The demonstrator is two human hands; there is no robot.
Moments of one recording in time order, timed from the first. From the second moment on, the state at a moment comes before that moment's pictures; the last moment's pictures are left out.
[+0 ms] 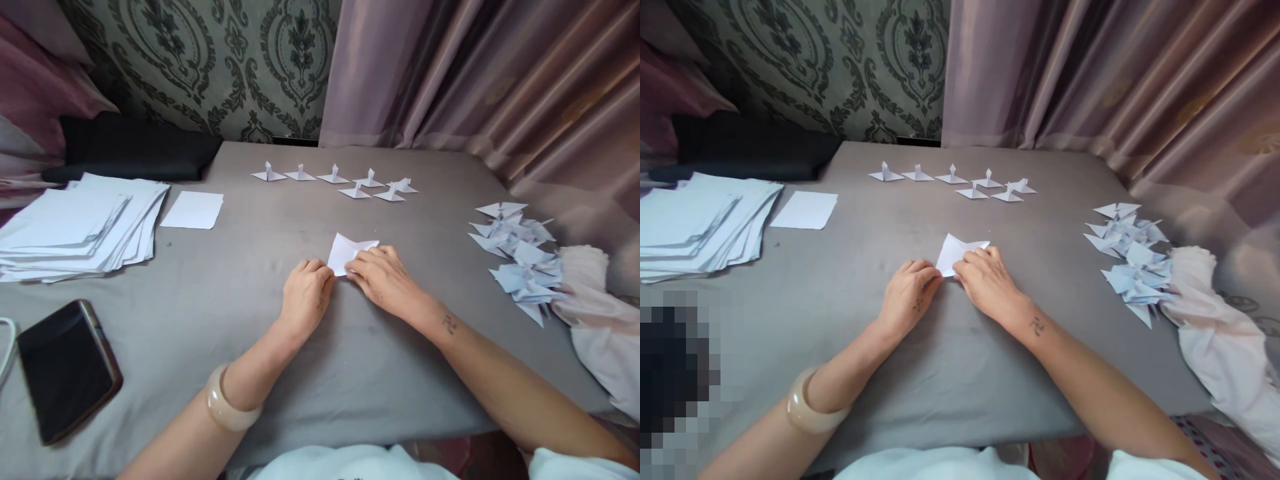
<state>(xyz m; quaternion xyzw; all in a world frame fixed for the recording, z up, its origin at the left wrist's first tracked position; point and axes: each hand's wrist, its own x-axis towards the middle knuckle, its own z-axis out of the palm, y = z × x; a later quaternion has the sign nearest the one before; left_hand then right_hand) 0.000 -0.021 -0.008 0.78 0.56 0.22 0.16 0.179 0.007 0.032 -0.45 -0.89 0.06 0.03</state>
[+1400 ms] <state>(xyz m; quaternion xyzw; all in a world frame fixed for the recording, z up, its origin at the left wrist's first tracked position) -0.007 -0.011 -0.017 0.67 0.64 0.28 0.27 0.137 0.046 0.068 -0.54 -0.80 0.14 -0.21</state>
